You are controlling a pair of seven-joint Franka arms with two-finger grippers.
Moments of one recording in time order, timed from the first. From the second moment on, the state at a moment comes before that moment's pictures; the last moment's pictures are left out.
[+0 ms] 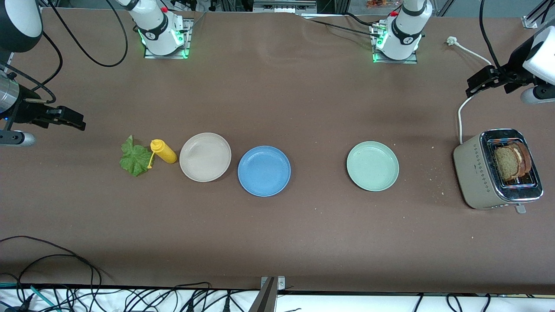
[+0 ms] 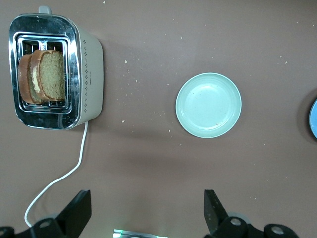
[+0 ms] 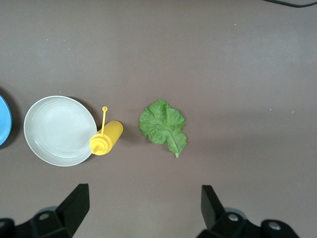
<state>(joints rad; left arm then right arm) 0.03 -0.04 -0.08 -1.58 0.00 1.46 -0.19 0.04 0.15 -0.04 -1.52 -0.02 1.60 0.05</state>
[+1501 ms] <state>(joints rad) 0.03 -0.04 -0.08 -1.58 0.00 1.46 -0.19 0.05 0.14 -0.05 -1.50 -0.05 1.54 0.09</state>
